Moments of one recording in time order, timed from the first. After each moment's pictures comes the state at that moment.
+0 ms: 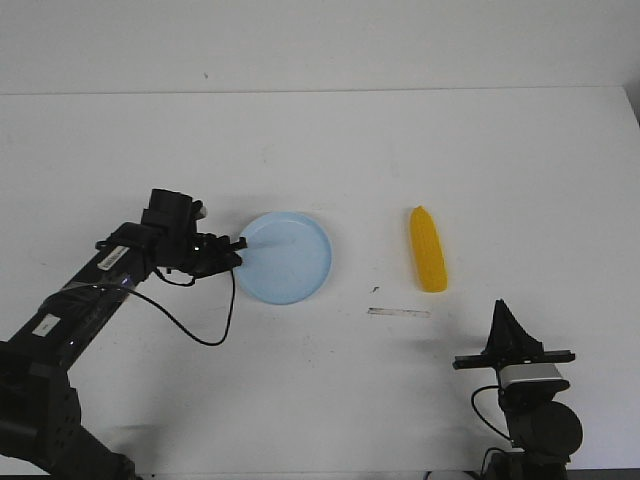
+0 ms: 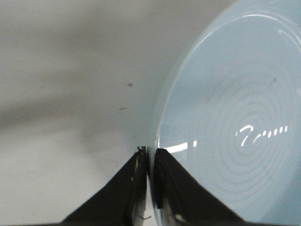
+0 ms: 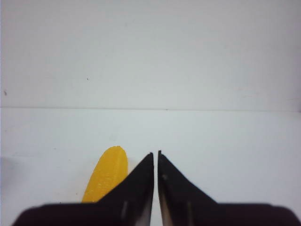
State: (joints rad) left arm -0.23 1.69 1.26 -0.51 0.43 -0.38; right arm 0.01 0.00 0.01 0.09 -0.05 0.02
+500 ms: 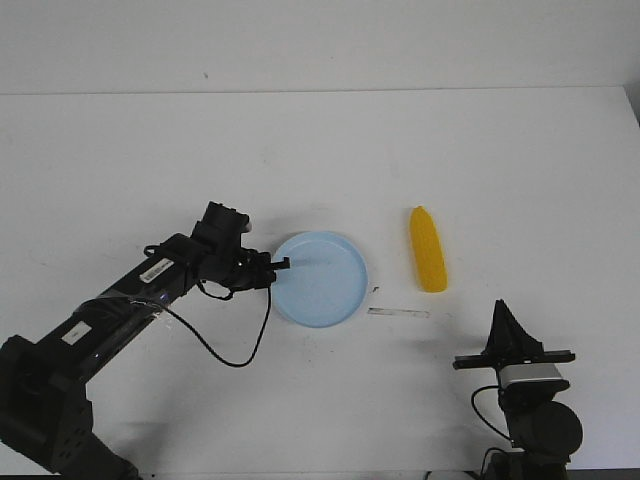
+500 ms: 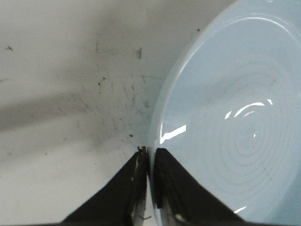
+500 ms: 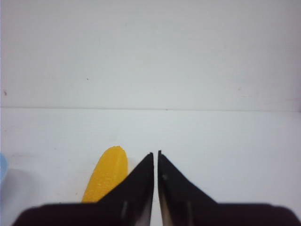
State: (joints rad) left arm -0.44 1.71 1.26 -0.50 0.31 -0.47; right arm 0.01 0.00 0.01 0.09 -0.05 0.02
